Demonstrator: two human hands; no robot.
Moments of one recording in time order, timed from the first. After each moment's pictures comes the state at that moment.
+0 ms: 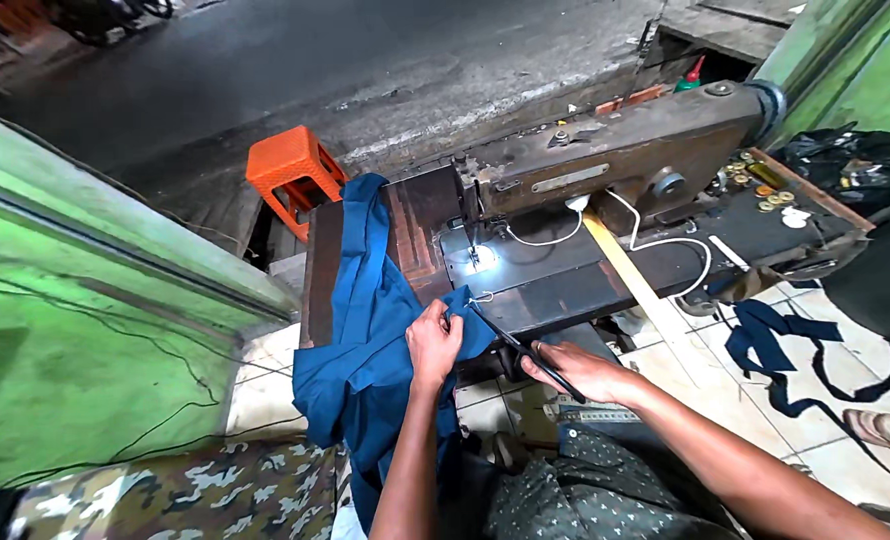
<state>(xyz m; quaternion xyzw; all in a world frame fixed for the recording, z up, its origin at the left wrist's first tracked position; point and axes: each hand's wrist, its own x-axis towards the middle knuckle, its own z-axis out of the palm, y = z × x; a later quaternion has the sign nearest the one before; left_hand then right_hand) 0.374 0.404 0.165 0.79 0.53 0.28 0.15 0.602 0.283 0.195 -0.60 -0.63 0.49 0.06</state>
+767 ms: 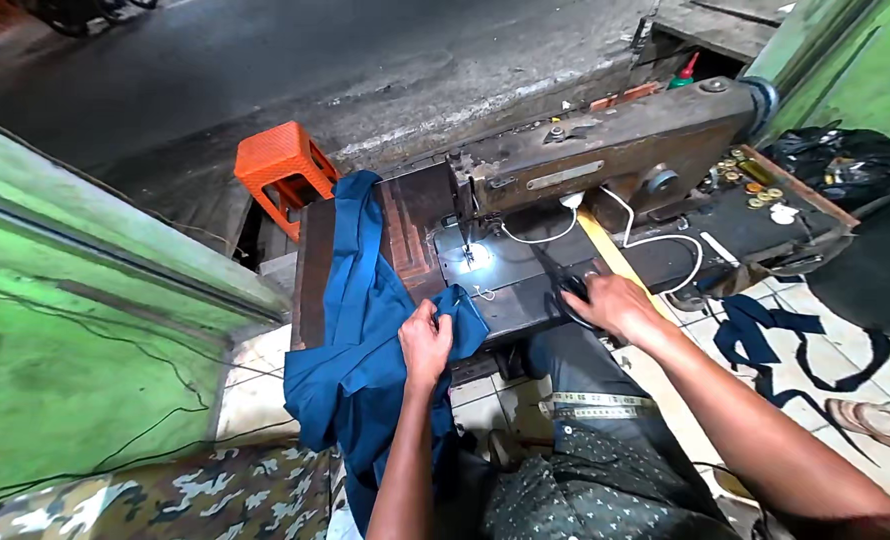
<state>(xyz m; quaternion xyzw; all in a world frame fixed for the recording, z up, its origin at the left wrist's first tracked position) 0.373 0.405 0.160 0.77 0.53 0.32 0.14 0.660 0.312 0.221 -0.83 -0.52 0.23 0.01</state>
